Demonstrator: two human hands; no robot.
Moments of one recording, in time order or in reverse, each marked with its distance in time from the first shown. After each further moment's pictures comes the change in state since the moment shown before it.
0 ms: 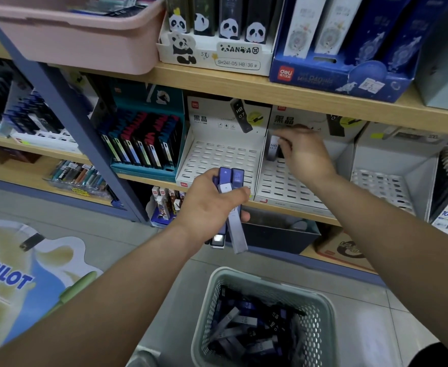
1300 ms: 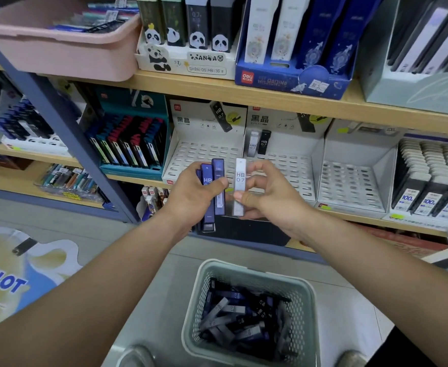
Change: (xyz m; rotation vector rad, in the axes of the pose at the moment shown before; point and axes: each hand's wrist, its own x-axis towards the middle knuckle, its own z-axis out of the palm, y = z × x) left_hand 0.006 -0.009 0.011 0.031 0.087 0.078; right_hand -0.100 -0.087 -0.050 1.057 -0.405 0.541
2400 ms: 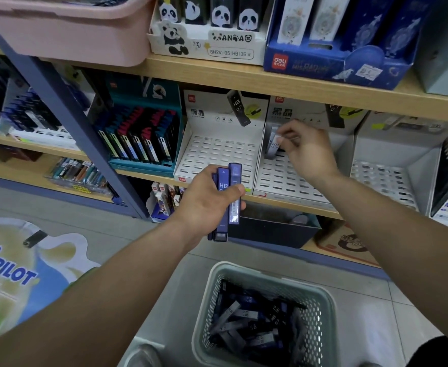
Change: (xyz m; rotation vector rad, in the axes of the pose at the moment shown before) left_hand 0.000 -0.002 -0.008 -0.022 -0.088 -0.069; right_hand 0.114 0.014 -0.062 -0.727 0.405 -0.474
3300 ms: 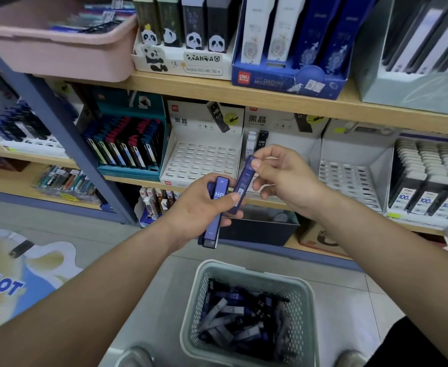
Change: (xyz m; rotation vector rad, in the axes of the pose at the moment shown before) left_hand -0.020 0.005 0.010 -0.008 -0.253 0.019; right_hand -0.071 -0.075 -0.046 0.736 -0.326 0.401
